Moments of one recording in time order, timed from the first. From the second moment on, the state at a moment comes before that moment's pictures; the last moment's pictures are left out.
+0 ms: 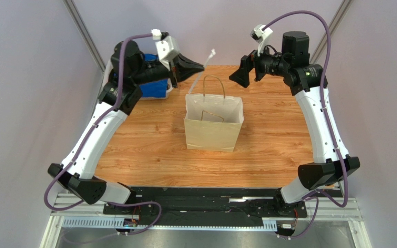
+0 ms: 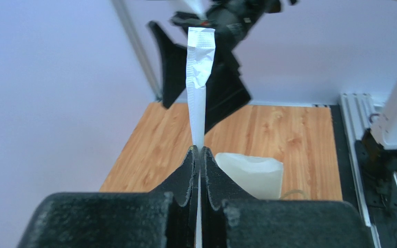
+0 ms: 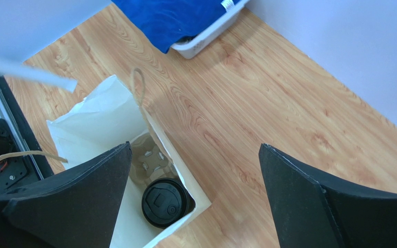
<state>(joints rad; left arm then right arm) -0.48 1.40 1.72 -0.21 0.83 0.14 0.23 1.56 1.95 -0.80 -0.66 -0.19</state>
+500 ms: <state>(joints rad) -0.61 1.49 1.57 -0.28 0.96 0.40 0.15 1.45 1.79 -0.79 -0.65 -0.11</state>
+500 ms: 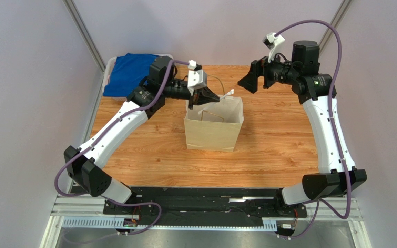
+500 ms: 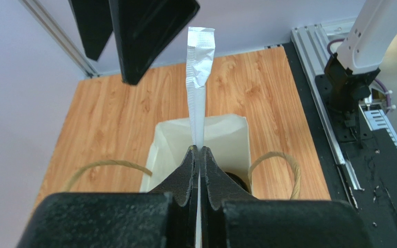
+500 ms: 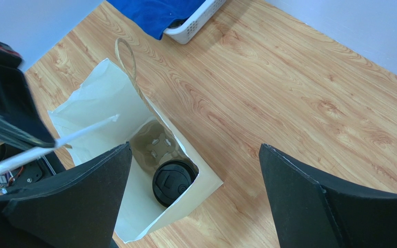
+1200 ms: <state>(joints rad) -0.60 1.52 1.47 -0.42 0.88 0.49 0.12 1.44 1.77 -0.80 -0.63 -0.10</state>
